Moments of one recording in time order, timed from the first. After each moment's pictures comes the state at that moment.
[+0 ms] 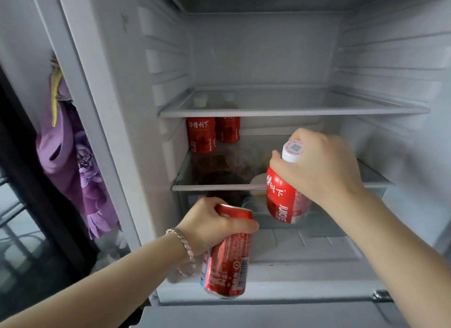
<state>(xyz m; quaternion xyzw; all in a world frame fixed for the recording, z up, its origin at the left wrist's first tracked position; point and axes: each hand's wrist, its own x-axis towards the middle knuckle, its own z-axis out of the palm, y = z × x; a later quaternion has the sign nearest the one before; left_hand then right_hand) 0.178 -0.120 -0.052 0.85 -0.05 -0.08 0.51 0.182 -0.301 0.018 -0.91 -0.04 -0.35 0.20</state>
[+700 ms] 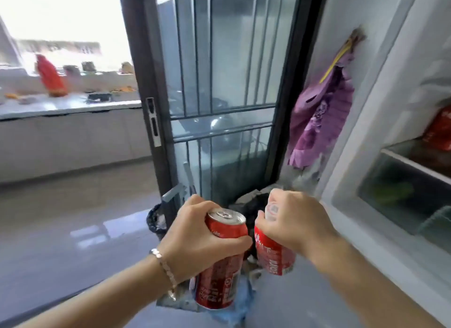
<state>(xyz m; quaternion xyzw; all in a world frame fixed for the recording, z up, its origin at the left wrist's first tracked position) -0.173 -0.122 -0.091 0.79 0.39 0.27 0.40 -0.006 -0.182 -0.072 -0.79 -0.58 -0.06 0.19</state>
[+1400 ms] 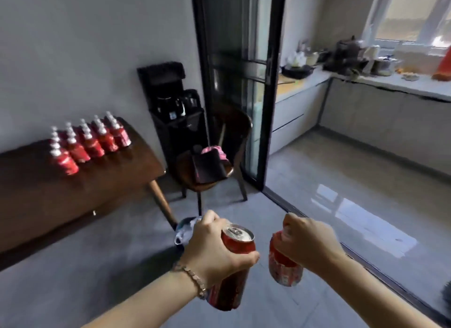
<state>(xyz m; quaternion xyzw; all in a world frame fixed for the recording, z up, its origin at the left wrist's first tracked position) -0.810 -0.441 -0.181 0.36 0.85 0.35 0.14 -0.704 -0.288 -0.182 -0.31 -0.95 0.05 0.03</state>
